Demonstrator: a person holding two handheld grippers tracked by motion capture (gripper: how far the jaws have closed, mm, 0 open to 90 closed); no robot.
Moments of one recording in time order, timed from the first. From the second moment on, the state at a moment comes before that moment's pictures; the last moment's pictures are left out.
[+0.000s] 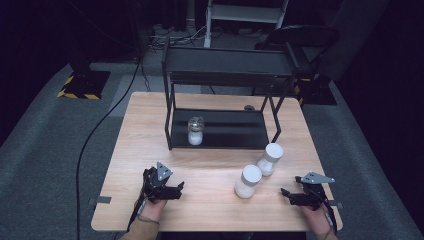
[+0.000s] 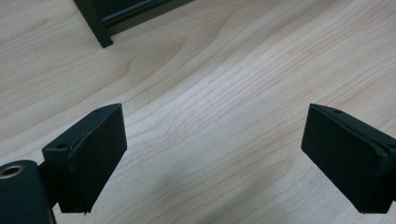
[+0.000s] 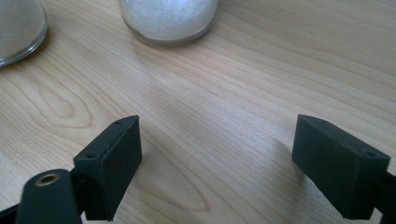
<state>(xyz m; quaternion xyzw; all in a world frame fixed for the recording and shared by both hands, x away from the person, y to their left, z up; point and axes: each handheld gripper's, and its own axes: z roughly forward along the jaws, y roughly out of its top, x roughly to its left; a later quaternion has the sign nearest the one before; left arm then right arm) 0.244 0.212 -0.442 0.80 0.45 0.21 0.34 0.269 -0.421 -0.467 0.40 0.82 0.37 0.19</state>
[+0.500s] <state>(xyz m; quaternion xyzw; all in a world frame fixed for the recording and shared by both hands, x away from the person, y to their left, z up) 0.243 0.220 -0.450 0.79 0.47 0.20 0.33 0.269 -0.421 -0.468 0.40 0.82 0.37 0.19</state>
